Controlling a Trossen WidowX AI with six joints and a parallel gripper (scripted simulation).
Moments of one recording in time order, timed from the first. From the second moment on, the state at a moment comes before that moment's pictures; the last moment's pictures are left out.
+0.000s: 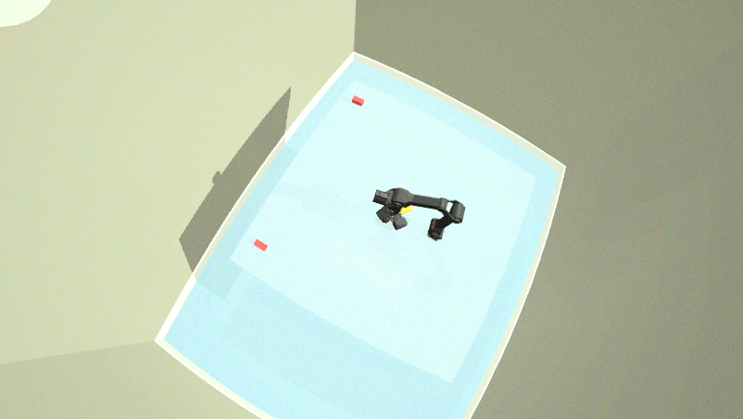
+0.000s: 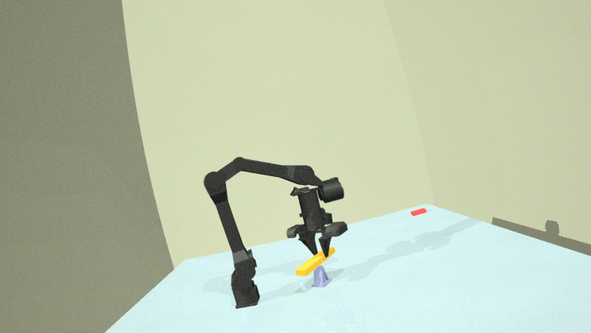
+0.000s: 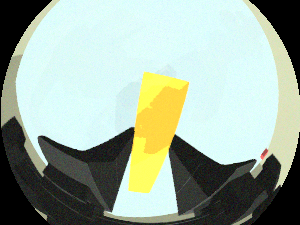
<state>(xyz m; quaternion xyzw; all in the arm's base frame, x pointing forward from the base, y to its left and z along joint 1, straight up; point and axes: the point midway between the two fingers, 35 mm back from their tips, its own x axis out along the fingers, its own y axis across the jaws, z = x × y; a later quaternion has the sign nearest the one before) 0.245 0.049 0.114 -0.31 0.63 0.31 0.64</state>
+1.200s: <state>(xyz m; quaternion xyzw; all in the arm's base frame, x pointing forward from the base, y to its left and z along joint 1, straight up) 0.245 0.049 0.111 -0.31 0.63 0.31 0.64</state>
